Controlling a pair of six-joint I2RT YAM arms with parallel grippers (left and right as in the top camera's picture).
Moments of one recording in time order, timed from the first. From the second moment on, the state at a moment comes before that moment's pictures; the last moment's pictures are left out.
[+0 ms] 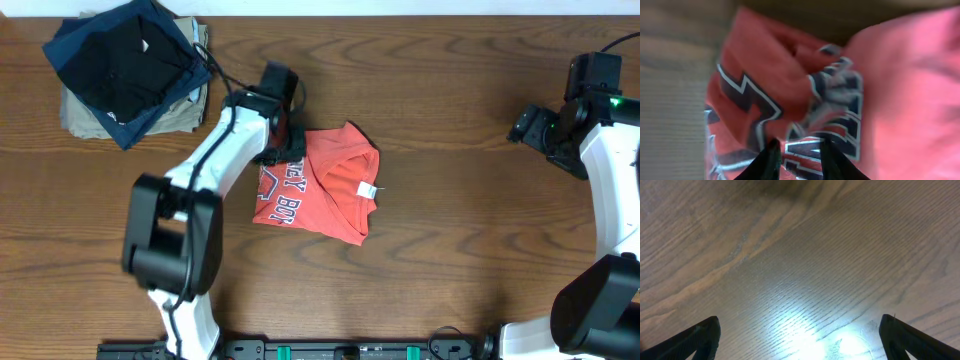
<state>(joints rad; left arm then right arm) -0.32 2.00 1.43 -0.85 0.11 -0.40 -0.21 1.65 1.41 -1.01 0.11 0.38</state>
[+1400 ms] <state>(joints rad) 0.00 1.71 1.02 -0.79 0.35 -0.28 -0.21 1.65 1.41 -1.01 0.11 0.38</state>
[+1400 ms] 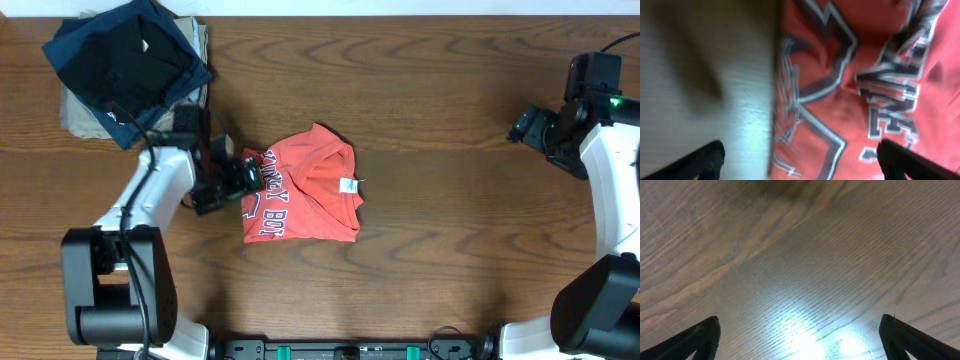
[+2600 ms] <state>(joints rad) -0.02 1.81 1.16 -0.63 0.50 -0.29 -0.21 1.65 1.41 -1.01 0.11 0.38</state>
